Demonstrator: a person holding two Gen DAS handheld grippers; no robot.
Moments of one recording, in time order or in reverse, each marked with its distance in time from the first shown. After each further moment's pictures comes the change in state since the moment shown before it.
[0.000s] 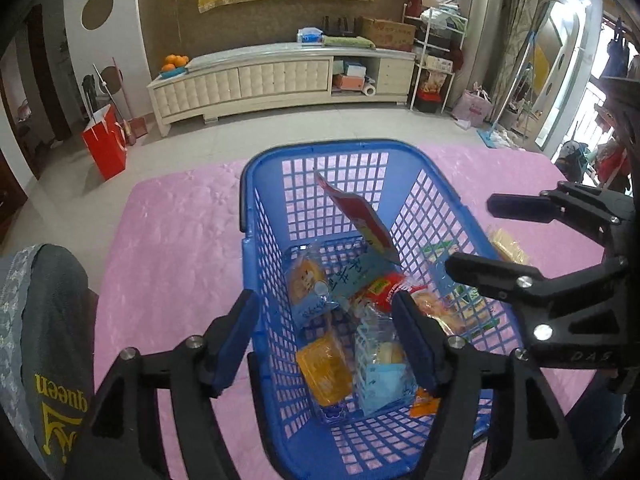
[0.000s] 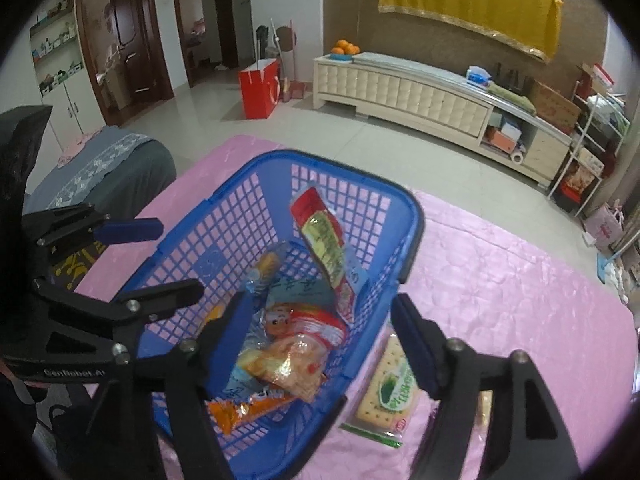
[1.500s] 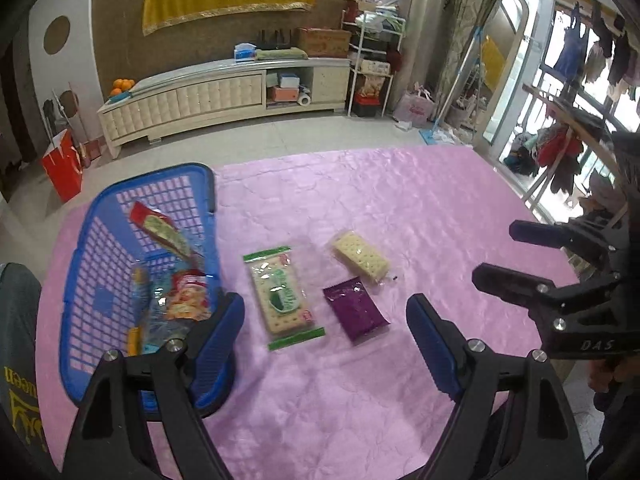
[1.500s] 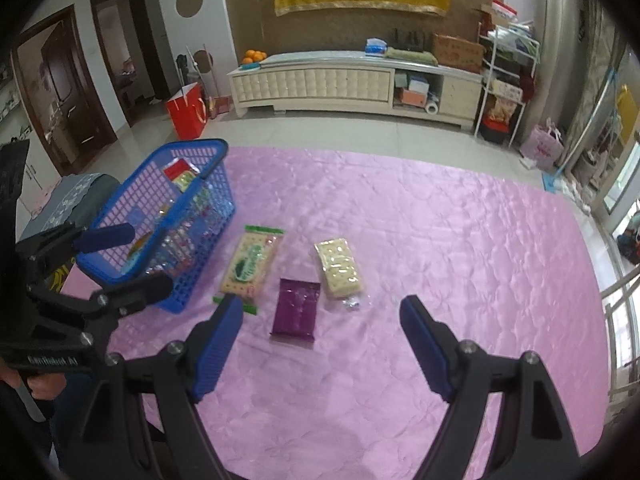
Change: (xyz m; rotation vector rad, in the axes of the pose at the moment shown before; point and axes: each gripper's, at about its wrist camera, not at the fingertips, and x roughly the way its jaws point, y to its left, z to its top) left arm -0.021 -0.201 0.001 0.074 -0.025 -0.115; right arm -0.110 -0.142 -0.123 0.259 -0.003 -0.112
